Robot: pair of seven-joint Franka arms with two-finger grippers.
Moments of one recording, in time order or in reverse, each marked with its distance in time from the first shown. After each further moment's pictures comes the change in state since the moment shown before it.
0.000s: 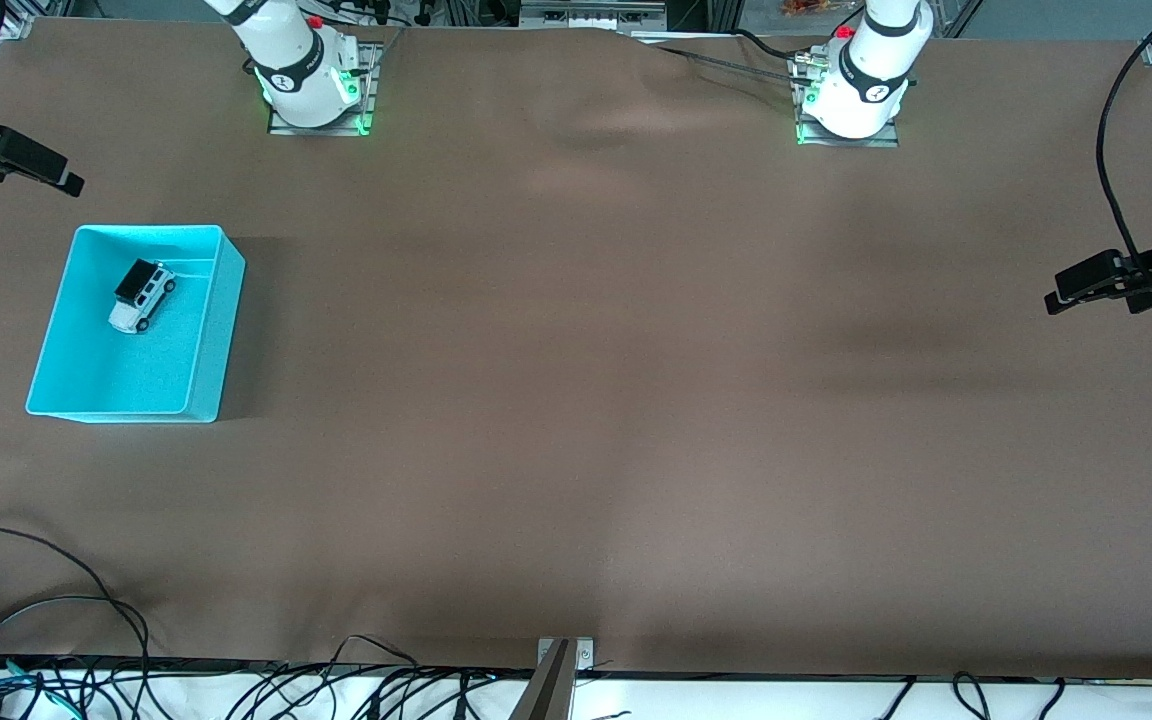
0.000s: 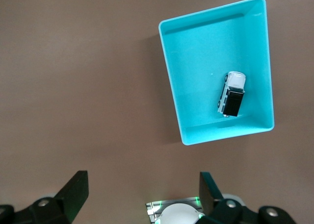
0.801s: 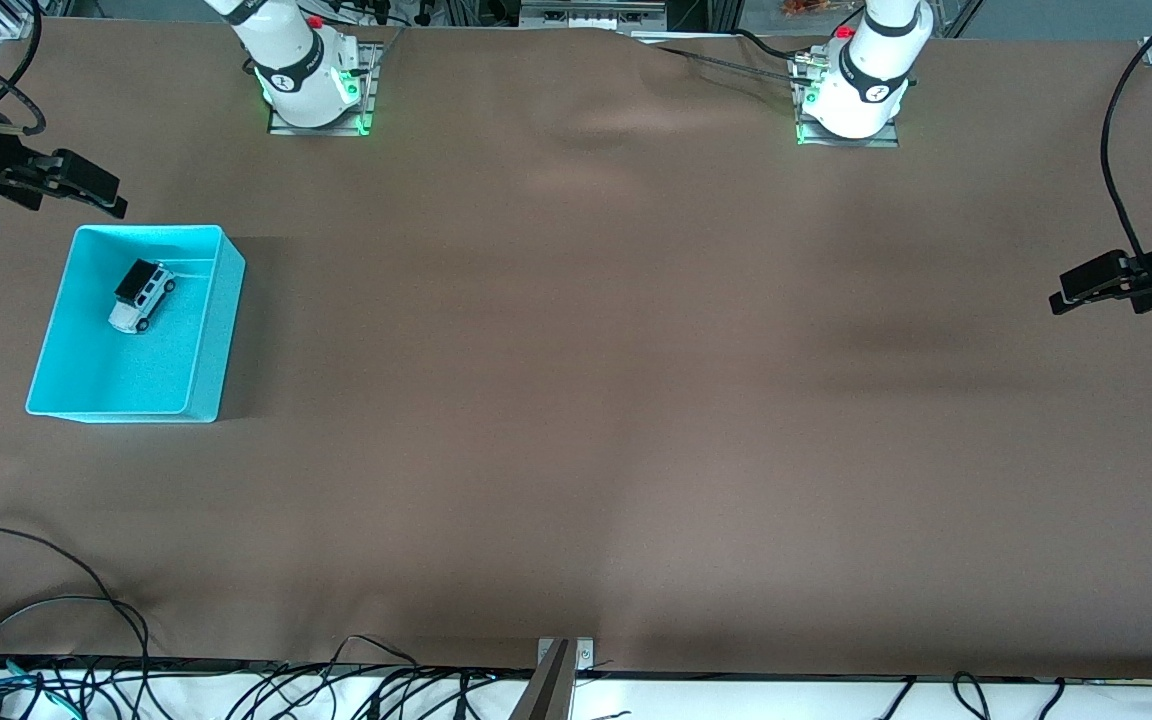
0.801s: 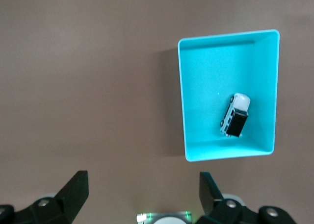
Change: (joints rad) left arm 0.006 0.000 0.000 0.001 0.000 0.000 0.006; right arm -0.016 0.057 0.114 0.046 -0.049 0.058 -0.022
